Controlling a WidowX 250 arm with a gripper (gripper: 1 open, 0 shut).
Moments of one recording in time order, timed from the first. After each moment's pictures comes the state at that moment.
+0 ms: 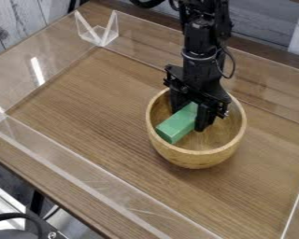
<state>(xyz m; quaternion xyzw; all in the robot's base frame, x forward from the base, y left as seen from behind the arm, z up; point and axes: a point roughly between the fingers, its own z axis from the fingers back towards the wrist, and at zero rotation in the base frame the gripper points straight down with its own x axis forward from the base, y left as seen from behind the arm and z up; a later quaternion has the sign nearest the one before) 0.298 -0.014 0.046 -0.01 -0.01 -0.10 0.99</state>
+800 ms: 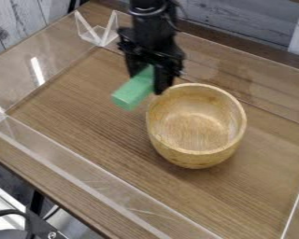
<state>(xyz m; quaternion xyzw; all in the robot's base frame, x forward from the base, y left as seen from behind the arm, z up) 0.277 0.057 0.096 0.00 -0.05 -0.03 1.00</state>
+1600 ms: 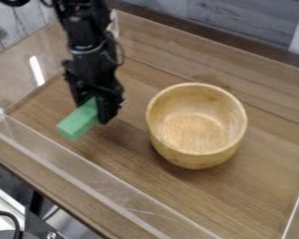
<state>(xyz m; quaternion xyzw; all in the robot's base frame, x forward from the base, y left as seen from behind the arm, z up) 0.225 0.106 0.054 0.01 -0.02 -0.01 1.00</state>
